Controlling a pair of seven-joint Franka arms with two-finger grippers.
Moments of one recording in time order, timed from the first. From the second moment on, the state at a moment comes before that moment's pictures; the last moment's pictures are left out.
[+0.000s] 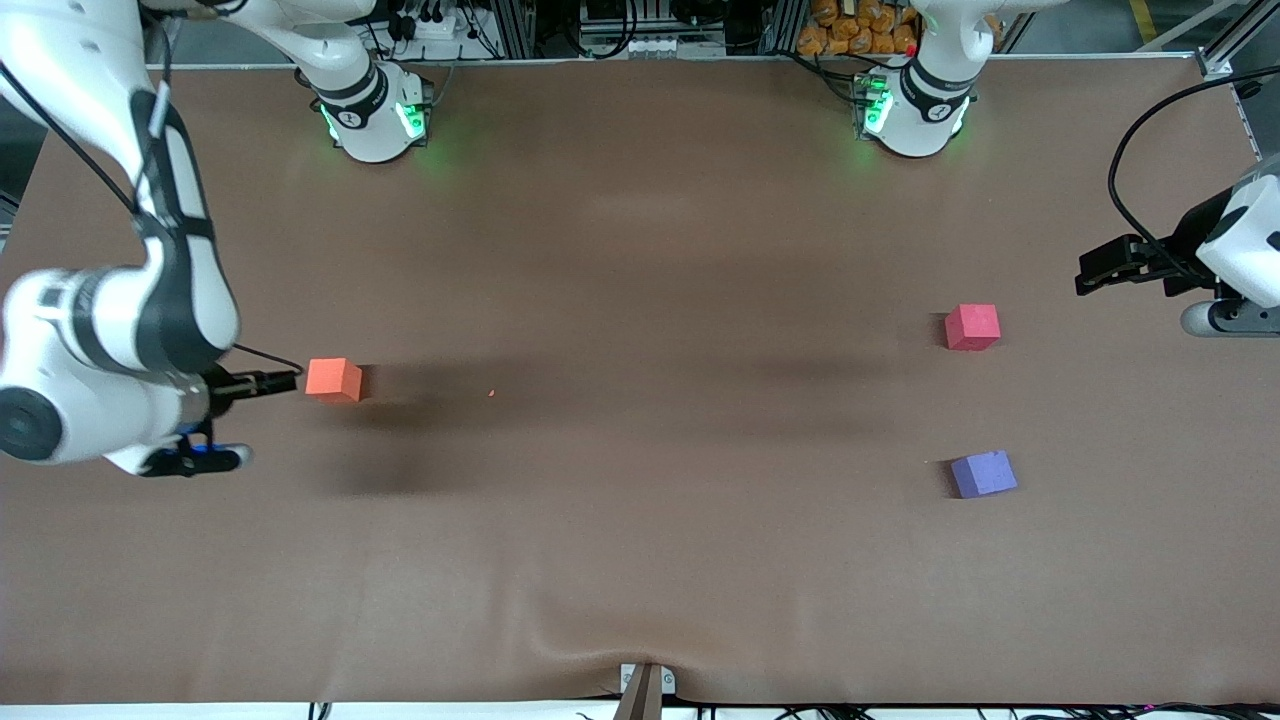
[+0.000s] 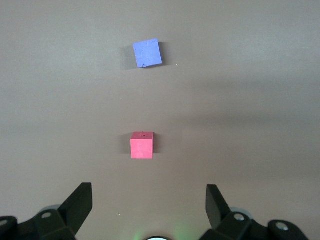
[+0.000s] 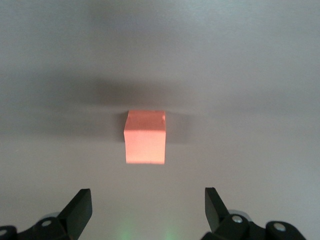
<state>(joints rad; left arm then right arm) 0.05 0.12 -0.10 -1.47 0.00 1.48 -0.03 0.05 0.57 -0.06 -1.46 0.00 1.60 -0.08</state>
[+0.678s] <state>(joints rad) 0.05 0.12 -0.10 -1.47 0.00 1.48 -0.03 0.07 0.70 -0.06 -1.53 0.01 1.76 -0.08</state>
